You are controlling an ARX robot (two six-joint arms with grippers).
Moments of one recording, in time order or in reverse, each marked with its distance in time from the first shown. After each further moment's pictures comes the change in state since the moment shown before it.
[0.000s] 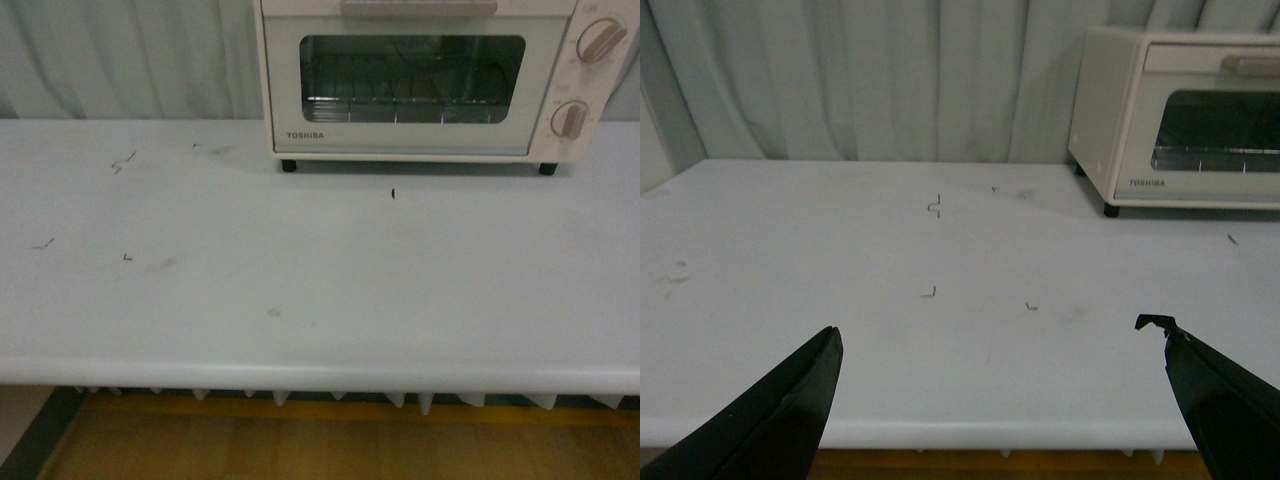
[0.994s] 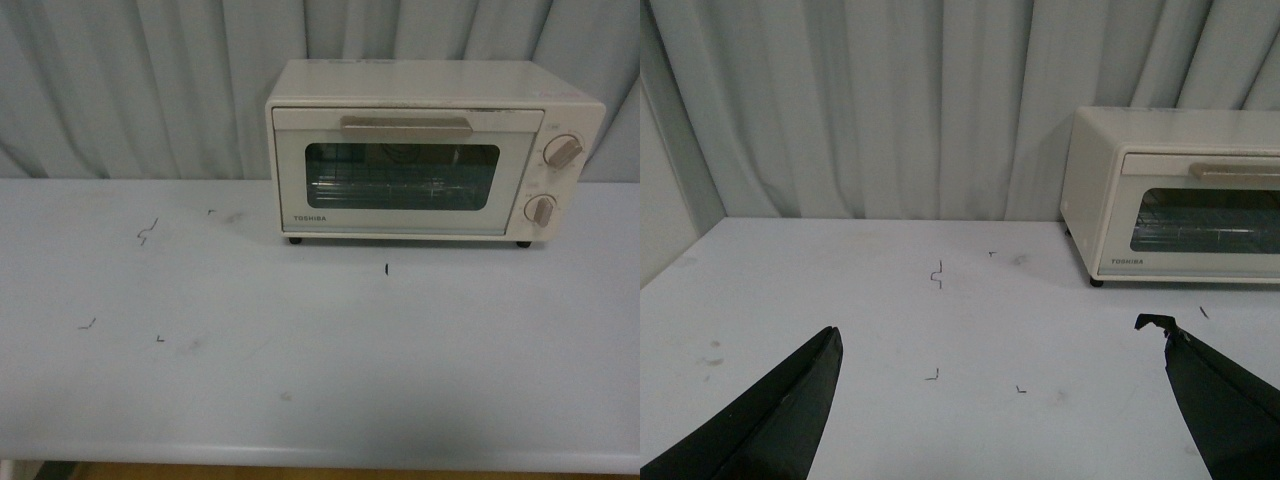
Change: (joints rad) left arm 0.000 0.000 0.000 0.000 0.000 0.000; right arm 0.000 0.001 0.000 -0.002 0.000 0.000
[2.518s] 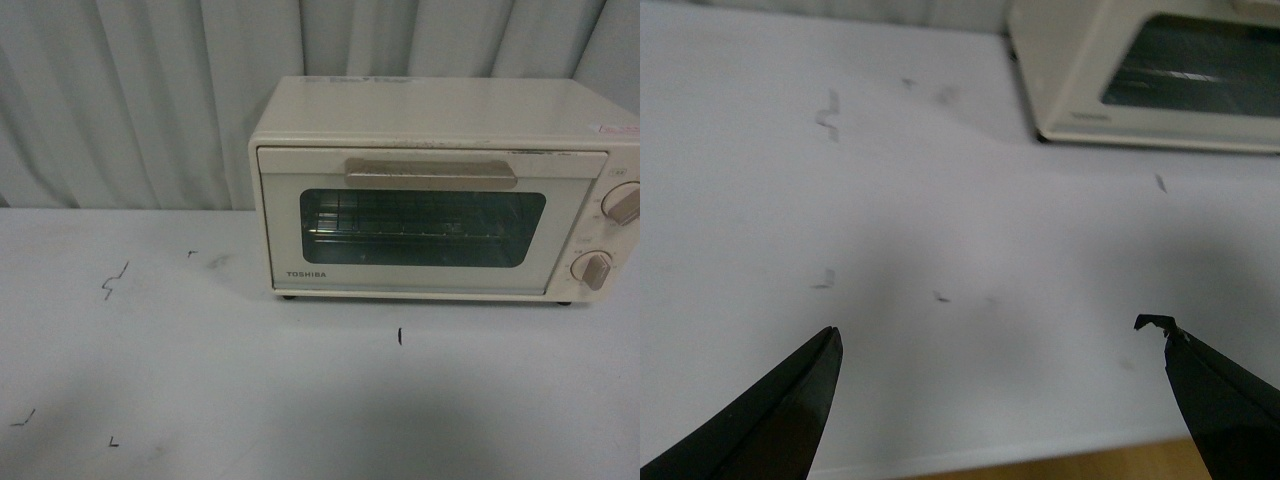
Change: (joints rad) left arm -0.024 0.305 0.197 -0.355 0.169 -0.078; right arm 0.000 0.000 0.000 0.001 0.000 0.000
